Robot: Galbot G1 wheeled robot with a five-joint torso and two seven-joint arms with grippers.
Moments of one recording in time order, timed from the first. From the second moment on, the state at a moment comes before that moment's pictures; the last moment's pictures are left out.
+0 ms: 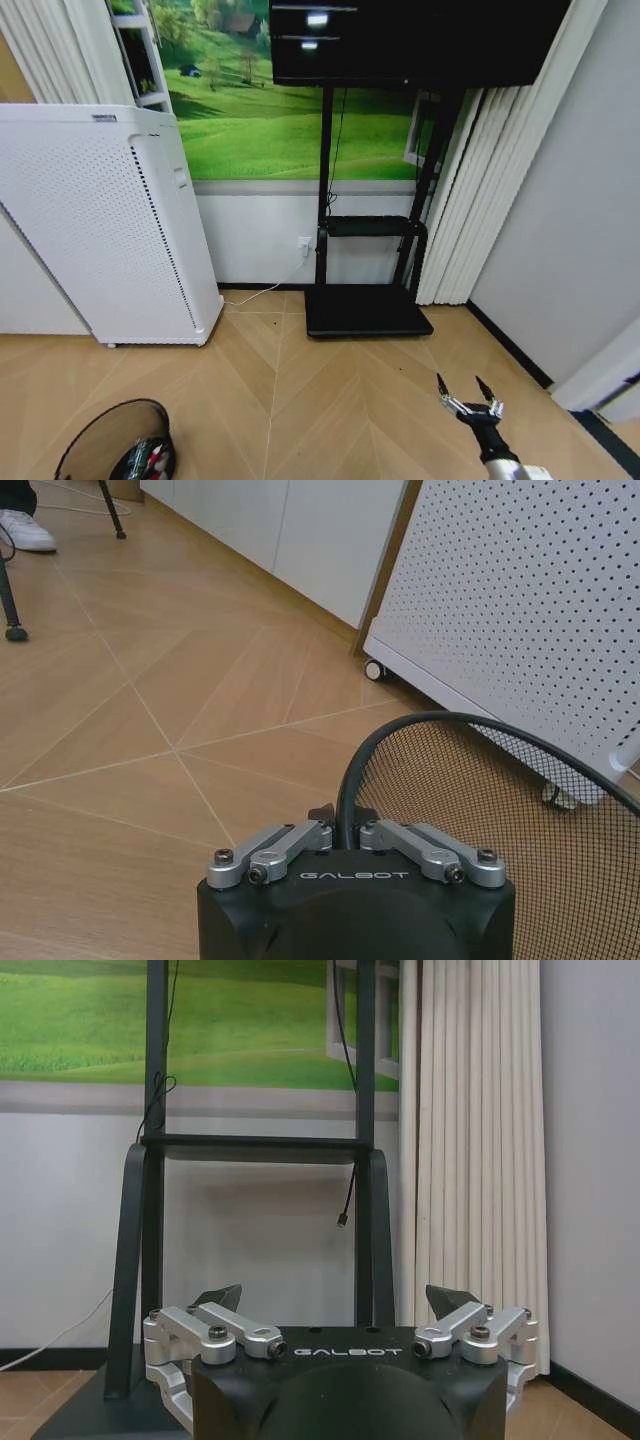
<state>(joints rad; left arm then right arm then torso) 1.88 -1.33 -1.03 -1.85 -0.96 0.02 -0.32 -1.68 1.31 0.87 1.81 0.42 0.37 -0.17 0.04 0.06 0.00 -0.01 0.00</state>
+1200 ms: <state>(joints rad) 2.06 -1.36 -1.24 -2.39 -0.53 -0.17 -0.04 -1.76 1.35 0.85 1.91 0.27 0.38 -0.25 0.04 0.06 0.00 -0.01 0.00</state>
